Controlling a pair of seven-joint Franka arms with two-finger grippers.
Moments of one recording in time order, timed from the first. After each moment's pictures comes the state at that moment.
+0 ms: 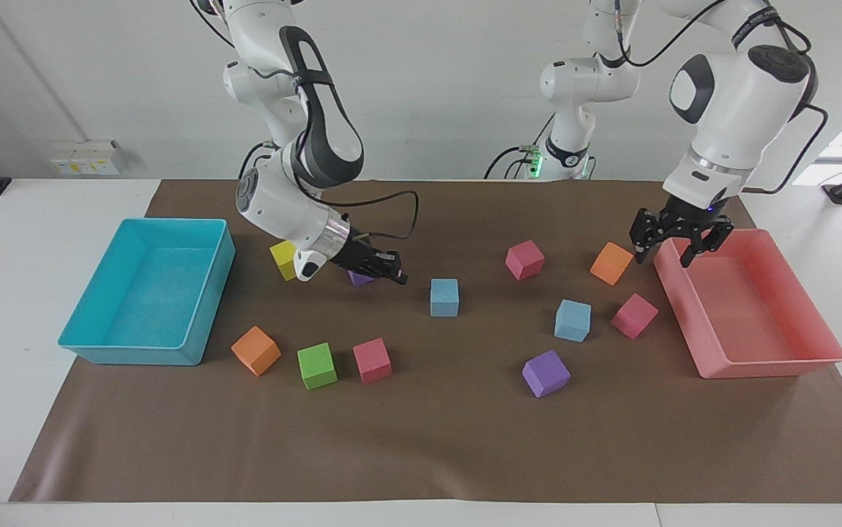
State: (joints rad) left arm -0.02 0.00 -0.10 -1.89 -0.03 2.09 0.07; right arm 0.32 0.24 0.00 -2.01 1.00 2.26 -0.01
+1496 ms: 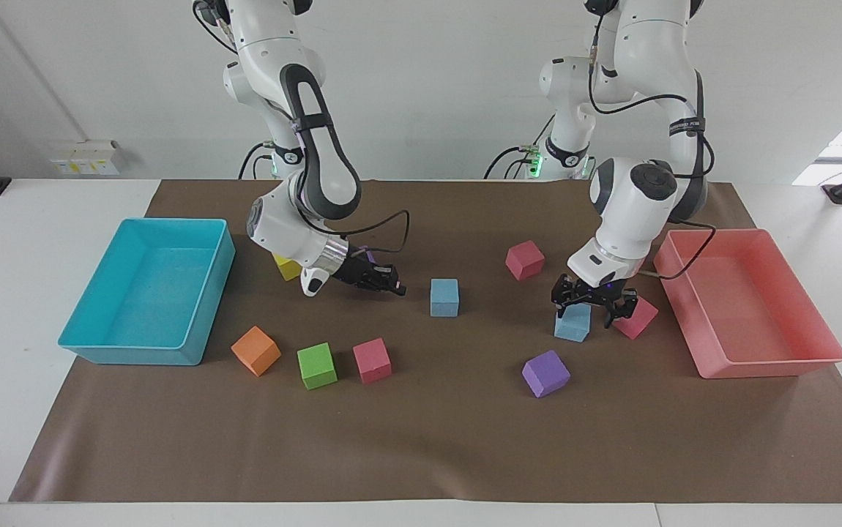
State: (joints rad) left arm -0.15 0.22 -0.10 -2.03 -0.01 2.42 0.07; right arm 0.32 0.28 0.00 -2.12 1.18 2.32 -0.29
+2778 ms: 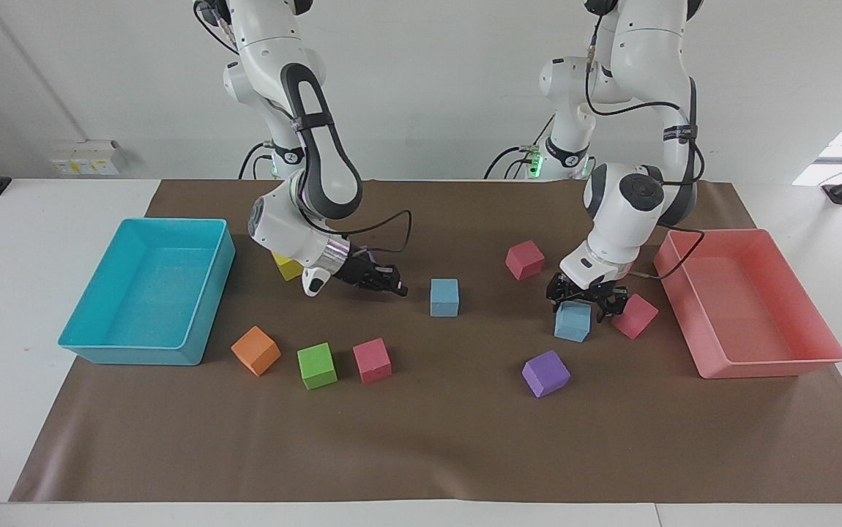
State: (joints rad) left arm -0.15 0.22 -0.10 -2.10 0.00 2.42 0.08; right arm 0.33 0.28 0.01 -2.11 1.19 2.34 -0.29
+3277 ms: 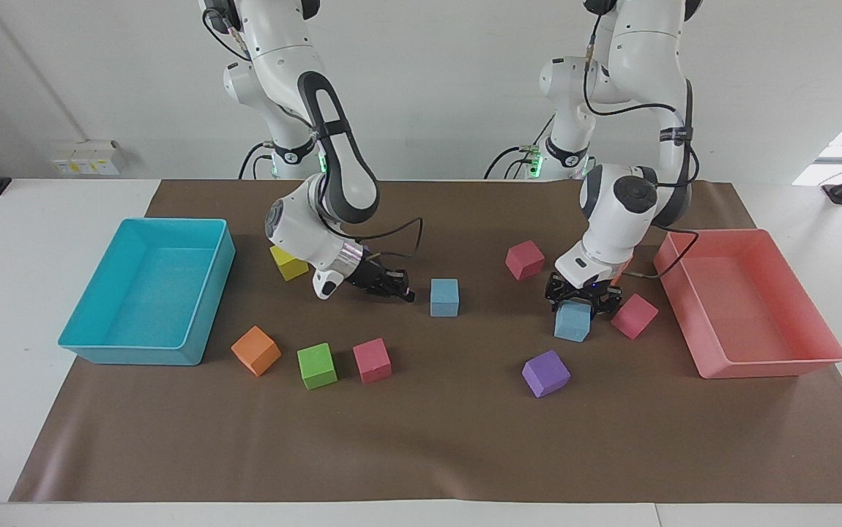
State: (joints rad) left arm -0.17 0.22 -0.10 -2.11 0.00 2.43 0.08; right arm 0.38 0.34 0.01 -2.09 1.19 2.41 -0.32
